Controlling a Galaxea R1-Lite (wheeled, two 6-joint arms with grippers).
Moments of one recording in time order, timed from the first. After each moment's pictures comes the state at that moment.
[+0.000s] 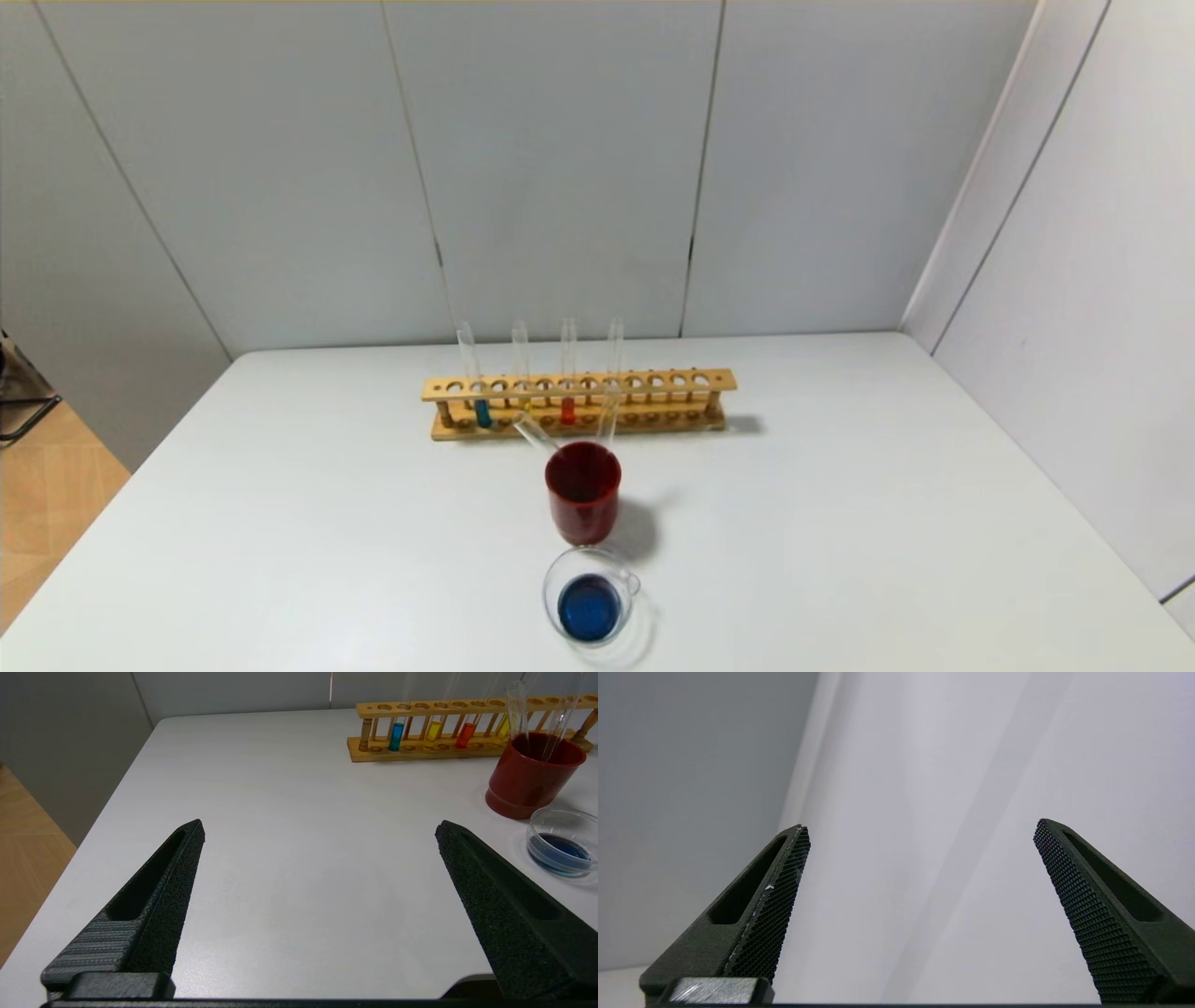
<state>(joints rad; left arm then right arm) 0.00 0.00 -0.01 0.01 0.00 -0.01 0.19 0.84 -1.39 0.06 -0.58 -0.63</state>
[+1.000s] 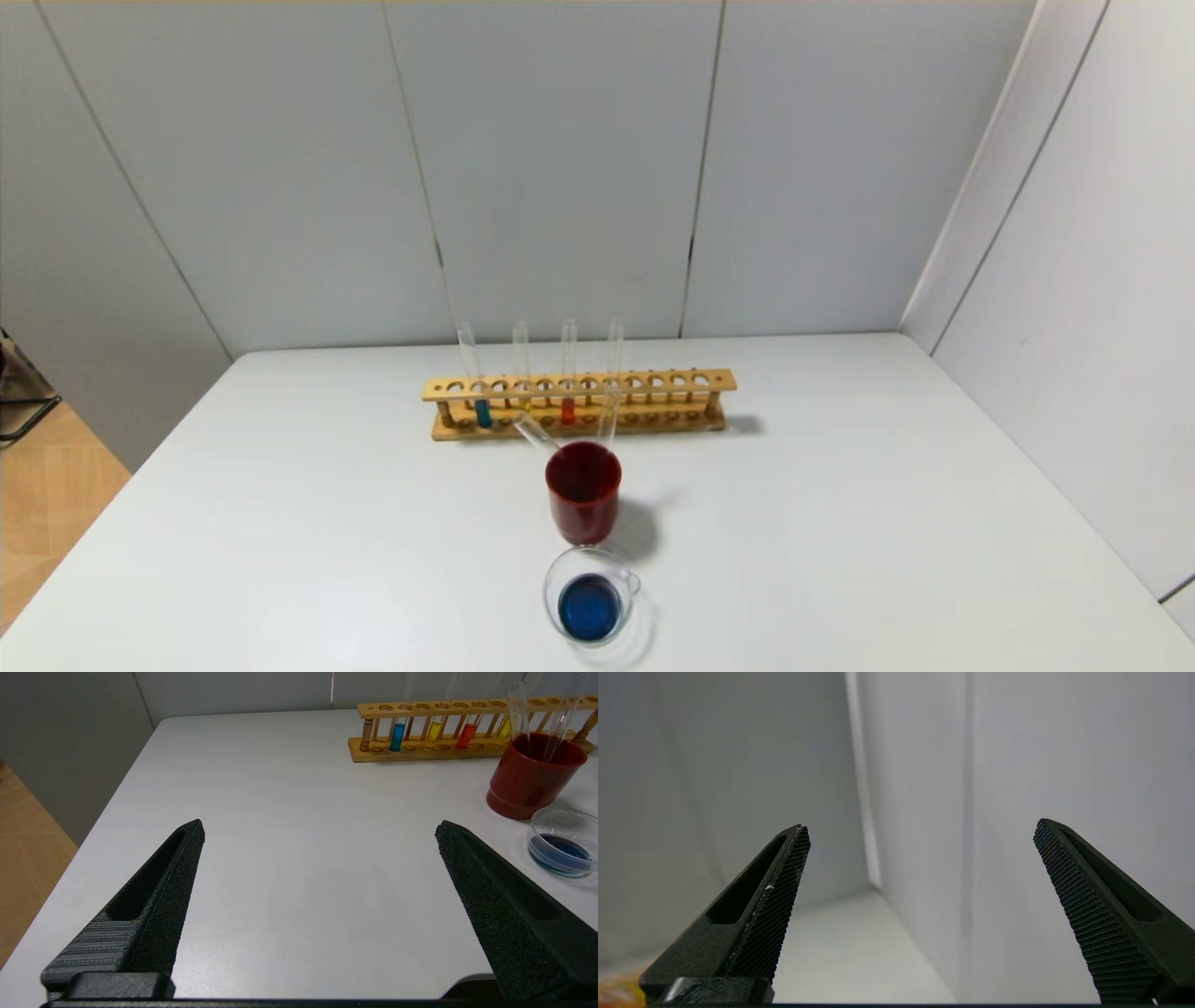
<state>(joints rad) 0.00 0.00 -0.01 0.01 0.00 -0.01 0.01 0.22 -0.82 0.18 -0.34 -0.01</state>
